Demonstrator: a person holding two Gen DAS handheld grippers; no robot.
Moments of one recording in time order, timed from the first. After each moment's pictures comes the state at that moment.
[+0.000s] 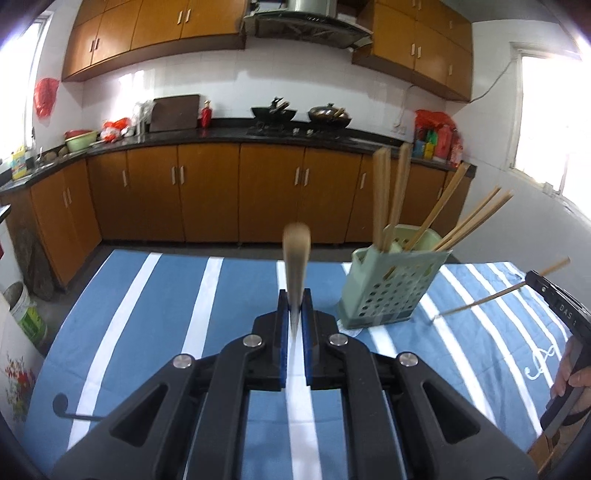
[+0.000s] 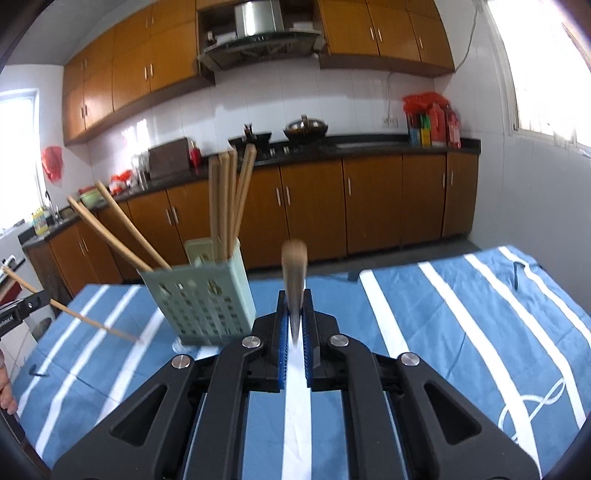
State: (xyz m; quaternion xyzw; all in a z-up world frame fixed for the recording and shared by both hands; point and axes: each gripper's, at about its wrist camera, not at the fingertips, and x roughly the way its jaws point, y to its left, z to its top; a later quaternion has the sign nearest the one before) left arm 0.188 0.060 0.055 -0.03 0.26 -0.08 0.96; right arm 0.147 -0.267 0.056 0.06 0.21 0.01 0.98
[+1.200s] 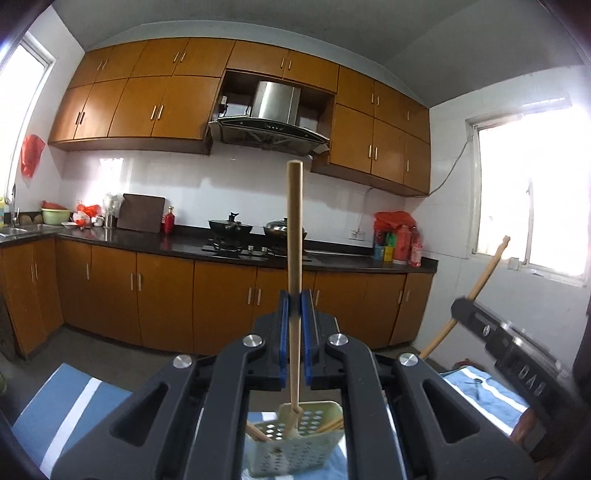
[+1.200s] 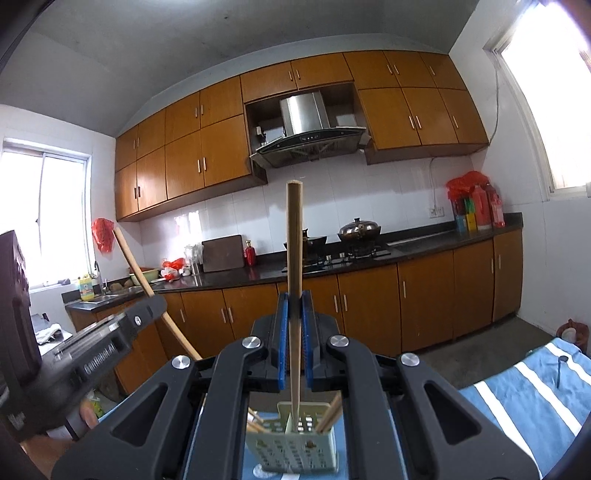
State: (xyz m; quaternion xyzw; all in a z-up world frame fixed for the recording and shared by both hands) left arm 0.214 -0.046 0.181 -0.06 0.05 -0.12 0.99; right arm 0.165 -0.235 0.166 0.09 0.02 0.10 0.99
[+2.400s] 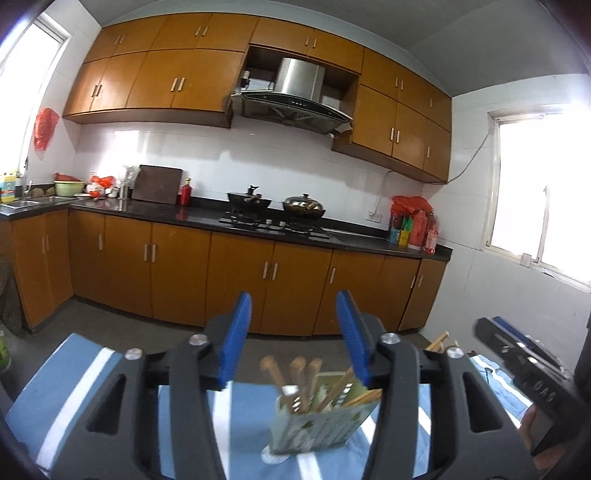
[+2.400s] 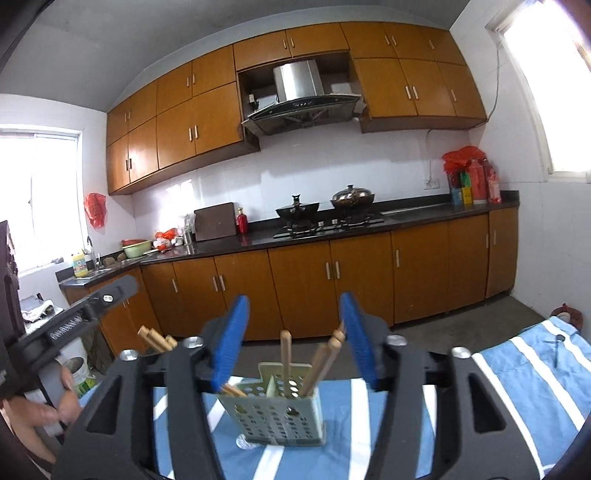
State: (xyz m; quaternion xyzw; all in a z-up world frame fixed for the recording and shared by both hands) left arm 0.216 0.010 0.147 -0.08 0.10 -0.10 0.99; right arm 0.157 -0.241 0.133 0.07 0.09 0.09 0.99
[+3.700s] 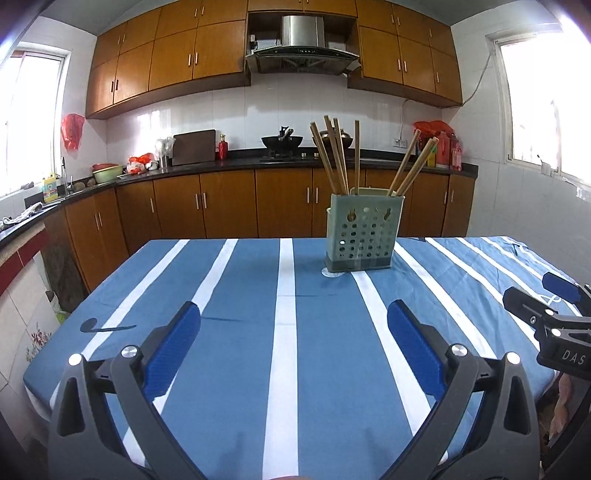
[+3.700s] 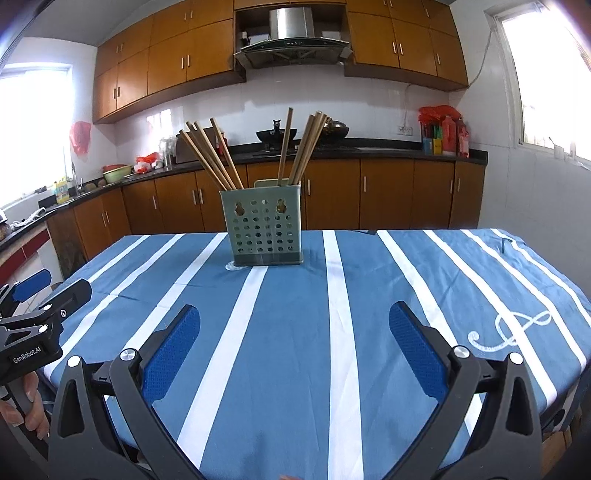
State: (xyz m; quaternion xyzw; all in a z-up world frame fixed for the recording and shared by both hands) left arm 0.025 0.020 0.001 0.01 0.20 -0.03 0.98; right arm 0.010 -0.212 0.005 0.03 0.21 0.03 0.98
